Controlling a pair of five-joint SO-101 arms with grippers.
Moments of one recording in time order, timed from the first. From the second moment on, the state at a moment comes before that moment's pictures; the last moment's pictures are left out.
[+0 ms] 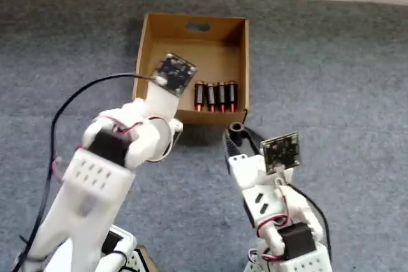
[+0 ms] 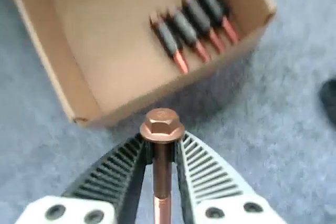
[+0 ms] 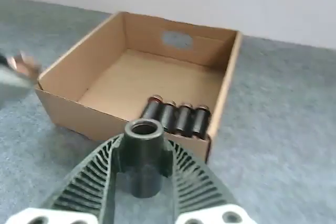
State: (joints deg) left arm 17.0 -45.9 36.6 65.4 -7.5; right arm -25.7 -103.7 89.3 37.4 1.4
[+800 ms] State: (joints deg) left arm 31.9 -60.0 47.3 23.2 6.5; right arm -27.3 -104.3 95.9 19.6 1.4
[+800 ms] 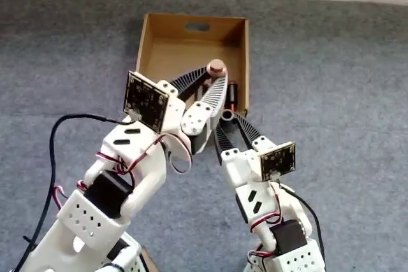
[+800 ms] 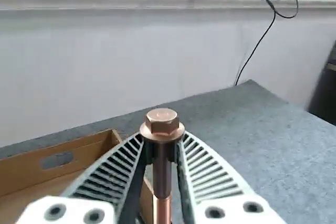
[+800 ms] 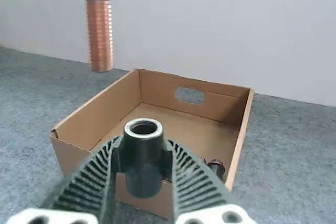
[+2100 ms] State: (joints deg) left arm 34.3 -52.5 53.5 15.8 6.8; right arm -27.3 -104.2 96.0 19.6 1.4
